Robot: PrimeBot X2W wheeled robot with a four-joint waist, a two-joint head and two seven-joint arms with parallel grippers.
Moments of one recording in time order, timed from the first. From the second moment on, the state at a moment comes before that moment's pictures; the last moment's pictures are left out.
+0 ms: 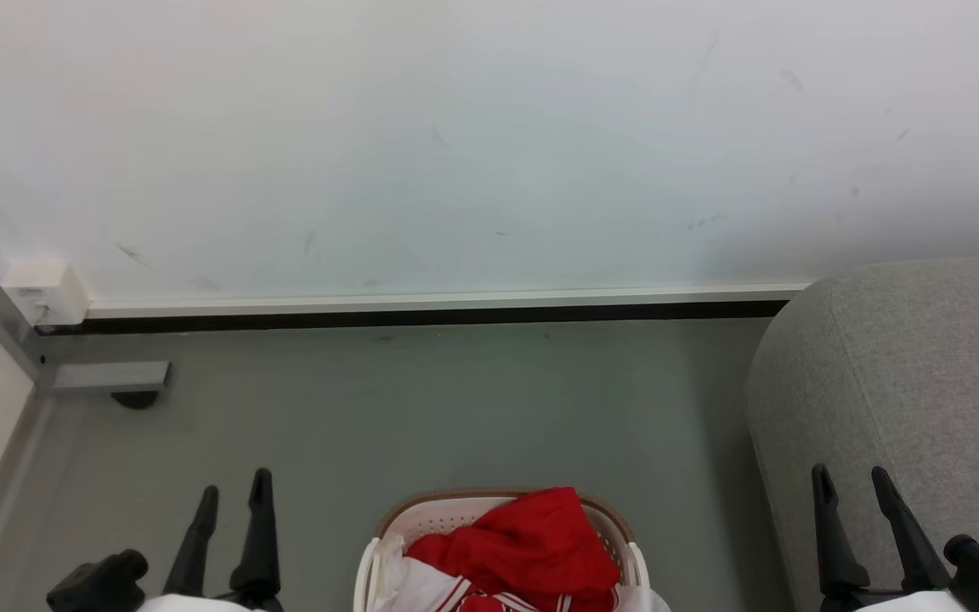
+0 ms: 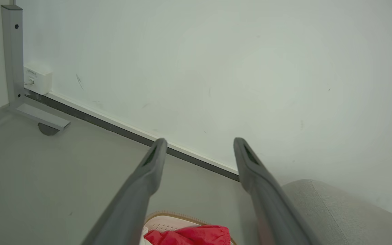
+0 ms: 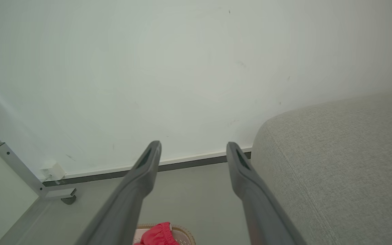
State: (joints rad) left arm -0.02 0.04 0.02 0.18 -0.51 -0.11 -0.17; right arm -0.04 -0.04 0.03 0.22 0.39 0.13 -0.17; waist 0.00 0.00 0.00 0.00
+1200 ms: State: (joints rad) left arm 0.00 0.05 0.02 0.21 -0.22 -0.11 -0.25; right arm -0.02 -0.05 0.04 0.27 0.18 0.13 -0.25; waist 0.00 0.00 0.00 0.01
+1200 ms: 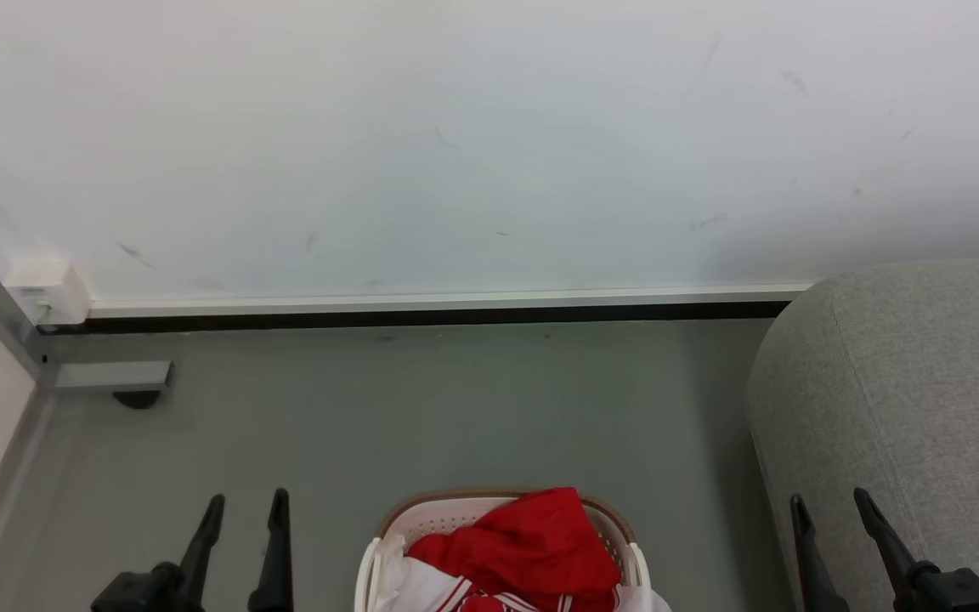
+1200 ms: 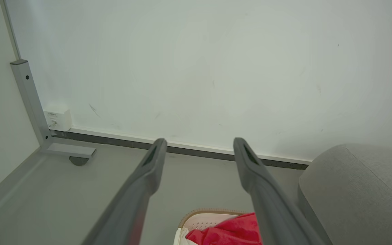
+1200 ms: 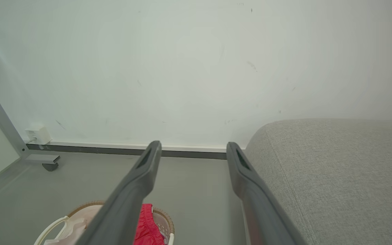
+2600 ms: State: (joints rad) left arm -0.24 0.13 -0.27 0.52 -0.15 -0.13 -0.26; right arm -0.12 -0.05 0.08 0.22 0.20 0.13 -0.26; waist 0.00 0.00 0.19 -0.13
